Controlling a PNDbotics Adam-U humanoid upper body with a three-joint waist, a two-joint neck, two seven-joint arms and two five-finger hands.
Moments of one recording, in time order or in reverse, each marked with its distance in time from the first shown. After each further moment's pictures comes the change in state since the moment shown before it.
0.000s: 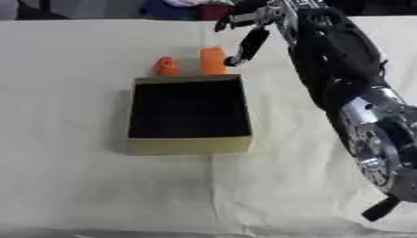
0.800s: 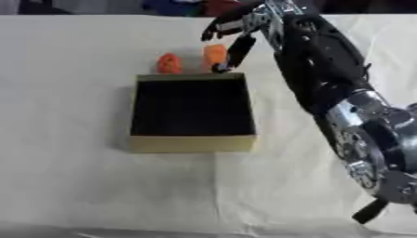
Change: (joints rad) left arm -0.008 -0.001 0.000 0.000 0.000 0.004 -0.005; right arm -0.009 0.046 0.015 0.028 -0.012 0.008 0.050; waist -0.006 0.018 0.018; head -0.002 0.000
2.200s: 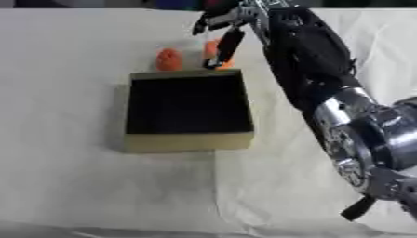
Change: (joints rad) left arm -0.002 -0.008 0.000 0.000 0.000 -0.003 -0.005; right arm -0.018 0.013 -0.019 -0.105 0.059 0.036 -0.014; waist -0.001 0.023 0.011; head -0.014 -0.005
